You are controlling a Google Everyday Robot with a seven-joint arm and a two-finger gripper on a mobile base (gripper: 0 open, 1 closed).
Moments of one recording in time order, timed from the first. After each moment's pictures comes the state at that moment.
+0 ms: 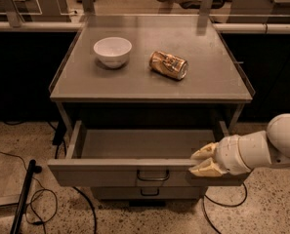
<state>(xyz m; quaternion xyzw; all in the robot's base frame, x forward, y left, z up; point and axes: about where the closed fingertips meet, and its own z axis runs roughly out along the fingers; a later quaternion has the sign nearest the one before) 0.465 -0.167 0.671 -0.58 0.73 0.18 0.32</state>
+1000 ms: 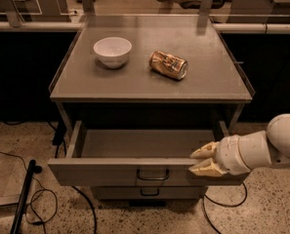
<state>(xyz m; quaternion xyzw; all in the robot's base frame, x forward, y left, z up) 0.465 -0.167 0.671 -0.58 0.73 0.18 0.32</state>
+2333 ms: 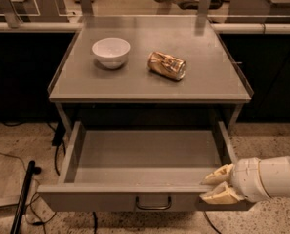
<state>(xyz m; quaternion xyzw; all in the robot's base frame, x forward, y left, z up) 0.407 -0.186 0.672 -0.56 0.73 0.18 0.34</state>
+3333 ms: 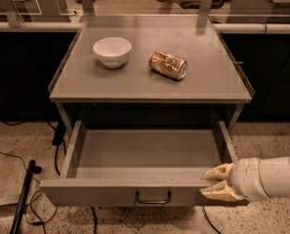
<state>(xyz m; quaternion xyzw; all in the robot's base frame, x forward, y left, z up) 0.403 -0.186 0.673 -0.56 0.73 0.18 0.34</state>
